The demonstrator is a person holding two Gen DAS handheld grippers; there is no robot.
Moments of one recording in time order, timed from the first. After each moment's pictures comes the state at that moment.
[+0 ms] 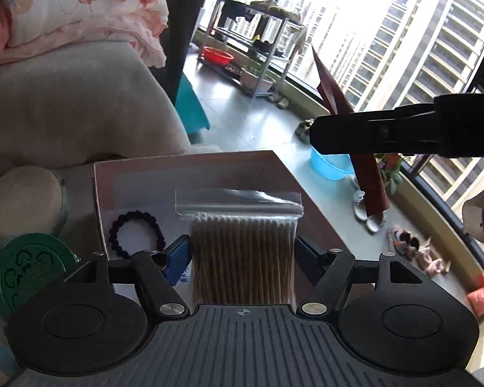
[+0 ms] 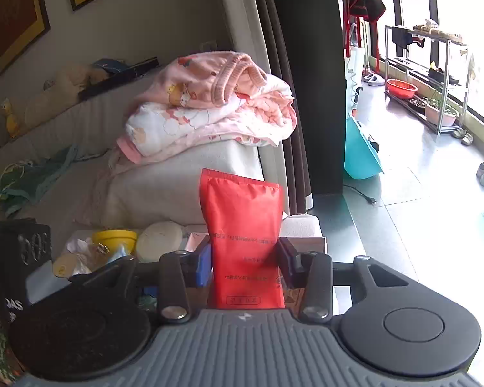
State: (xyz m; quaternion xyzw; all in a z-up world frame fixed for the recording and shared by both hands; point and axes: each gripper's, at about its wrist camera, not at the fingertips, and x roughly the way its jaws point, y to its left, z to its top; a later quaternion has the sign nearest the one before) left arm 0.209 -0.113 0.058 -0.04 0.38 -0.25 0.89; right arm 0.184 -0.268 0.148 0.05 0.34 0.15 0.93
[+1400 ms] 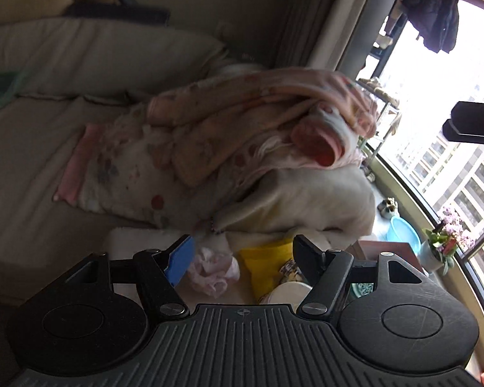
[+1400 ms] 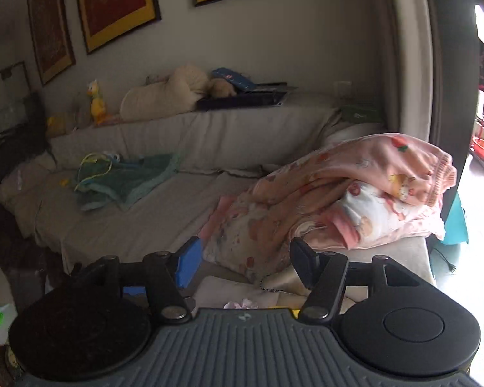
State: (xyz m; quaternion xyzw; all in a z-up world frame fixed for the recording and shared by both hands) left arm 0.171 0.233 0.156 -0.15 0.36 -0.10 0.92; right arm 0.162 0.011 0.303 -0.02 0.30 0.30 0.91
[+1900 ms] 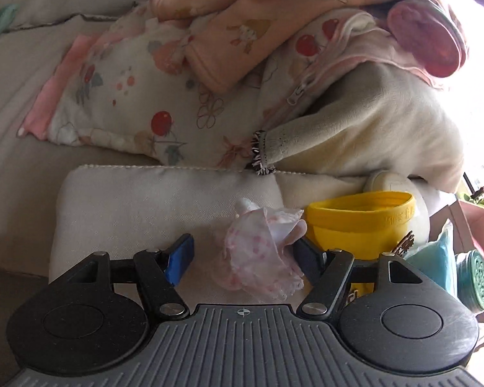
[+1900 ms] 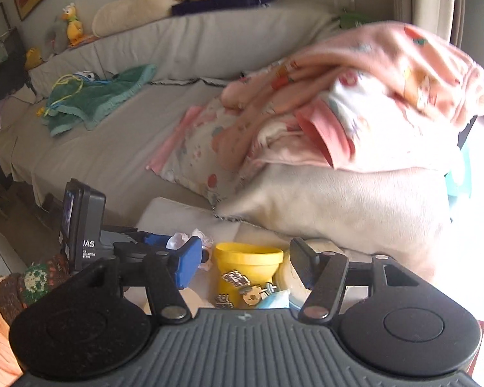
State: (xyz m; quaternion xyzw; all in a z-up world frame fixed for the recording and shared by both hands) left arm 0.255 0.214 0.025 -0.13 0.46 -0.06 0.88; right arm 0.254 -0.006 0.182 -0.05 0.43 0.27 0.86
